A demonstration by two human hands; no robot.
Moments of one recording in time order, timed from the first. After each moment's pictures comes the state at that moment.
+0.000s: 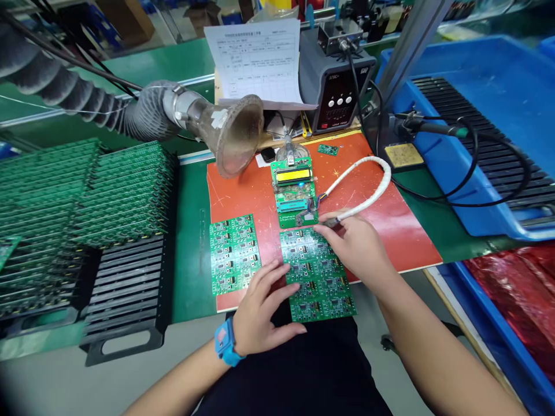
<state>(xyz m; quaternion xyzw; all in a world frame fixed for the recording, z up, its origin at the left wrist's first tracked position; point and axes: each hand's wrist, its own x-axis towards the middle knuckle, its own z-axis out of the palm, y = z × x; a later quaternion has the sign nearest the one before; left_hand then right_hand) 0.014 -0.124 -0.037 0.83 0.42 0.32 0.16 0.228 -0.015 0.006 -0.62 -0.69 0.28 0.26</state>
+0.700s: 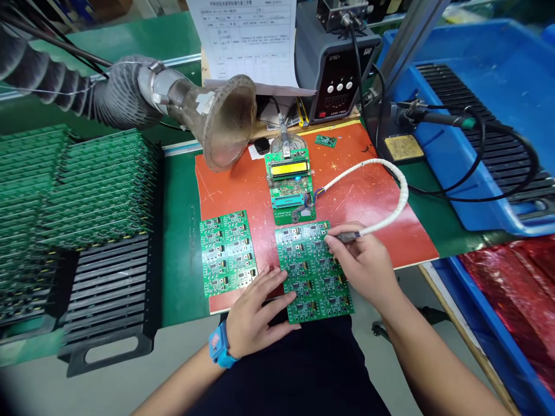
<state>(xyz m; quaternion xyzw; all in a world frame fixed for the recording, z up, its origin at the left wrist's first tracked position) 0.008 -0.131 -0.052 0.85 0.39 0.32 0.15 0.239 -0.053 -0.006 -0.60 -0.59 0.38 0.38</state>
